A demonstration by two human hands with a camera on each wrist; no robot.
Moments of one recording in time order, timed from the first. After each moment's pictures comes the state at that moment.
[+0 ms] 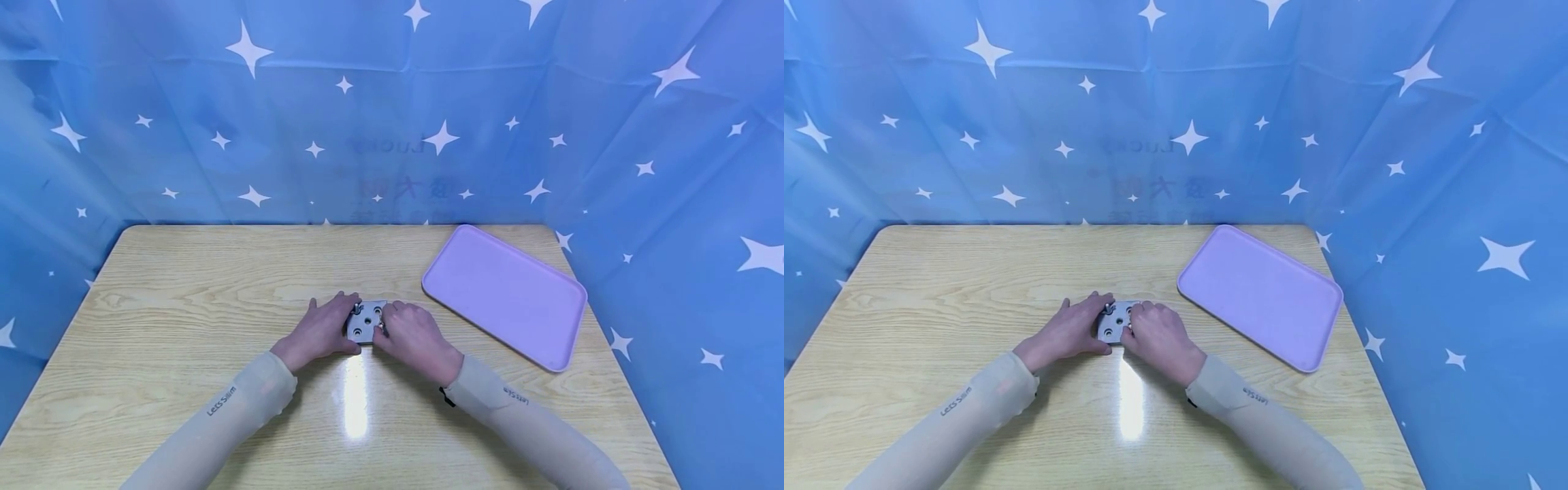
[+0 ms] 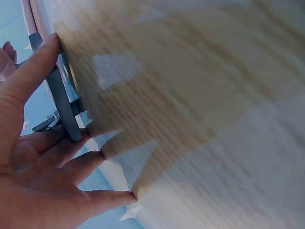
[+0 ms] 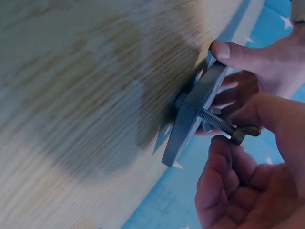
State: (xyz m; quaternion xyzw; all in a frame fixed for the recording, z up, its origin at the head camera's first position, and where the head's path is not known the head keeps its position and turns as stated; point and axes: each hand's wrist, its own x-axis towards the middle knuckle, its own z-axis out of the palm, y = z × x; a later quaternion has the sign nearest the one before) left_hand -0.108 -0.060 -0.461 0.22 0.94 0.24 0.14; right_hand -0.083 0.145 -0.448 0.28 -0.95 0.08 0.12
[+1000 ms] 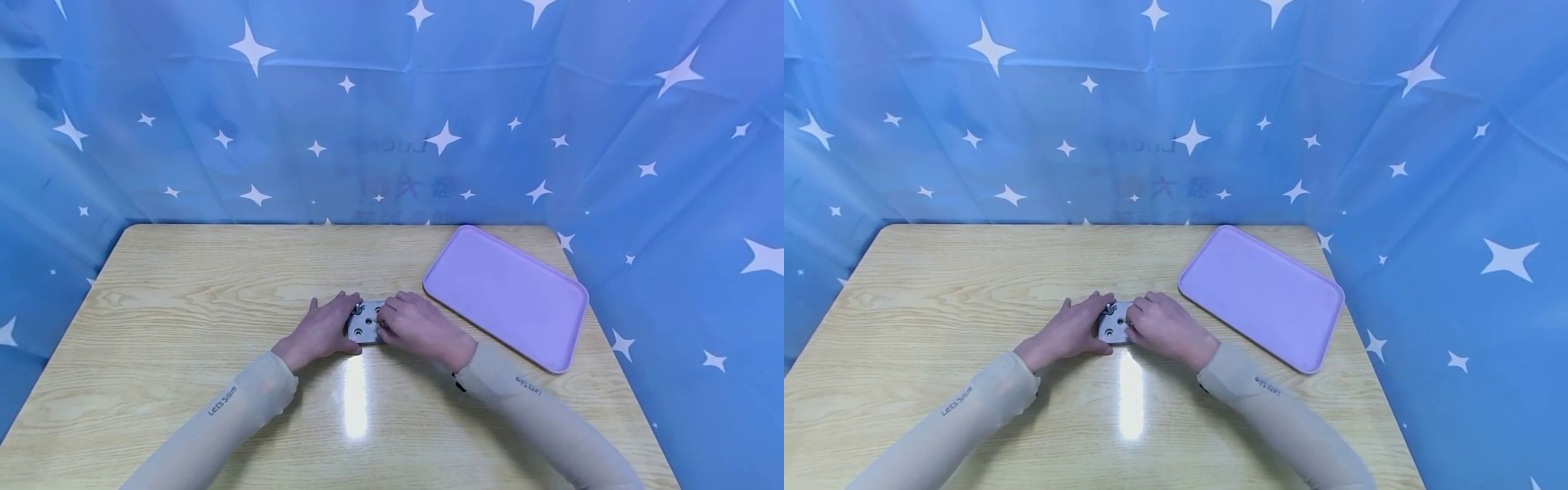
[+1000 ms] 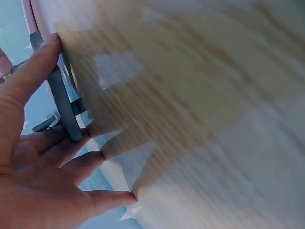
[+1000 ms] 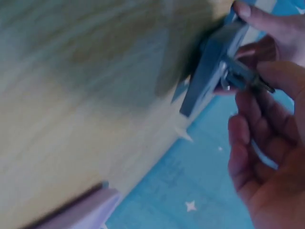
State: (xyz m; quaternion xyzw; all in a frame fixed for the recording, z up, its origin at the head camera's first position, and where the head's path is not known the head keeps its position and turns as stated) left_hand -0.109 -0.060 -0.463 0.22 0.94 0.23 0.15; right_hand -0.105 0.163 -0.438 0.46 -0.88 0.03 0.12
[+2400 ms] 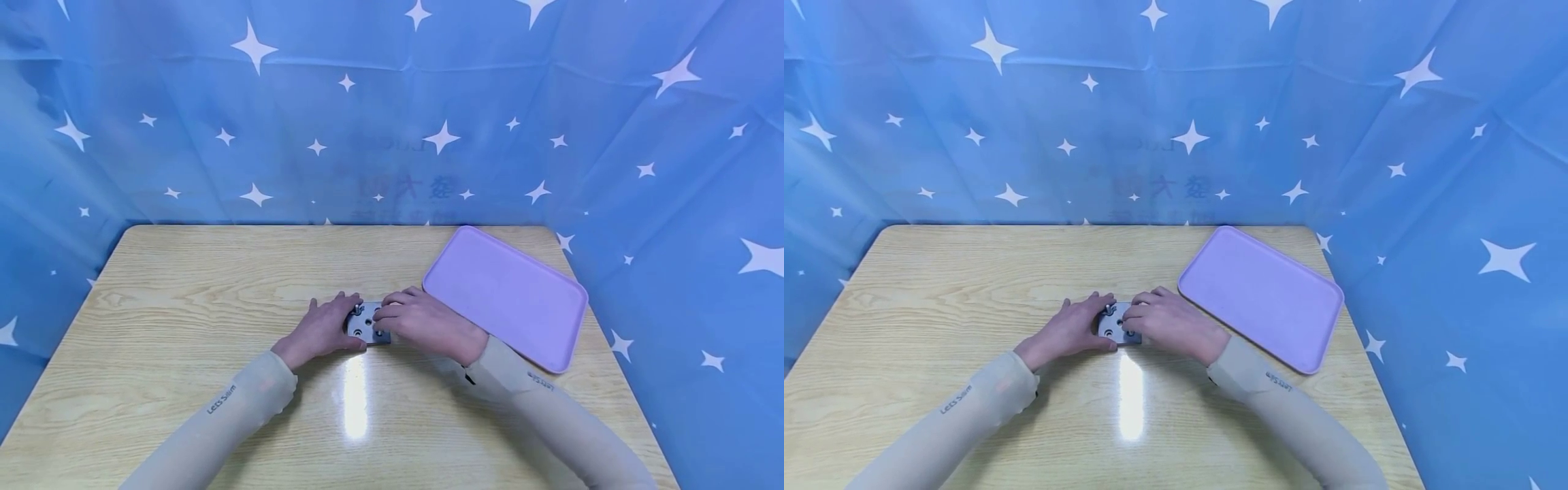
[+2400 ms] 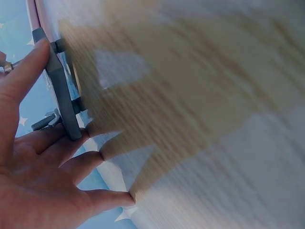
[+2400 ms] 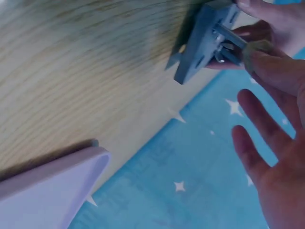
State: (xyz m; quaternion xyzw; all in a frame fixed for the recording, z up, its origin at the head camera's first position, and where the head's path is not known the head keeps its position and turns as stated) left_hand -0.107 -0.058 -0.463 0.20 0.93 0.27 0.16; right_hand -0.105 0.181 -0.414 0.53 -0.85 -0.02 0.04
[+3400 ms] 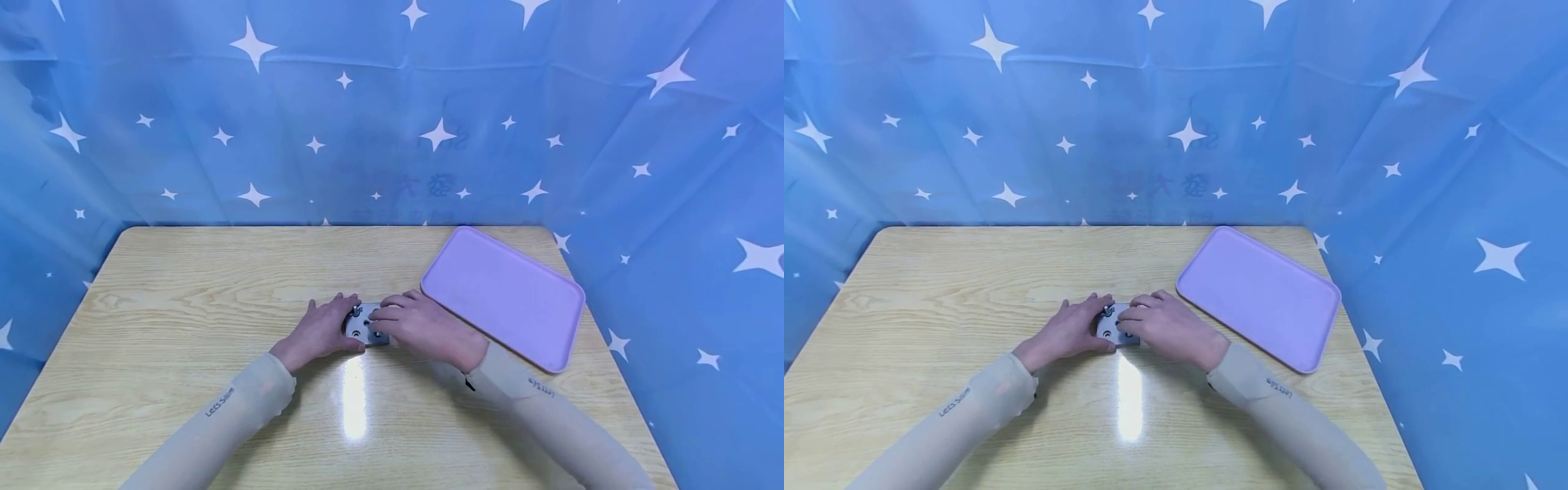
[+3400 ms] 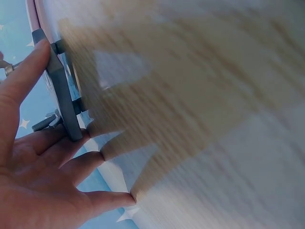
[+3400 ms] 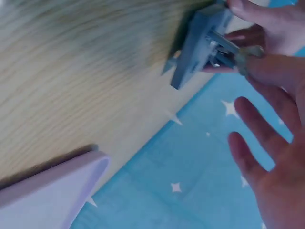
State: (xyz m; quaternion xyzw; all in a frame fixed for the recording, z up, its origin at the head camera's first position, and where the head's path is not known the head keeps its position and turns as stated) left_hand -0.104 -0.055 -0.463 0.21 0.93 0.26 0.14; right_hand -0.095 0.183 -0.417 0.51 -0.86 -0.03 0.05
